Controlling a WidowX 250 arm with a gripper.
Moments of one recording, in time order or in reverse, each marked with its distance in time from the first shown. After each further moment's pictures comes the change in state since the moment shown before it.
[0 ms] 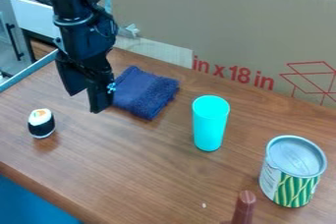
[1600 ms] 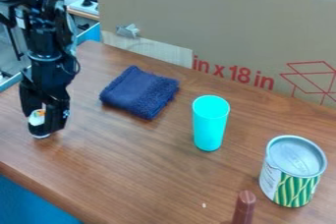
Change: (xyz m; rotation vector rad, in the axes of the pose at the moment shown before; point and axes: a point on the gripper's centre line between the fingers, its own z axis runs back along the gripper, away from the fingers) arm -0.033 0.087 -0.075 0.069 0.270 0.092
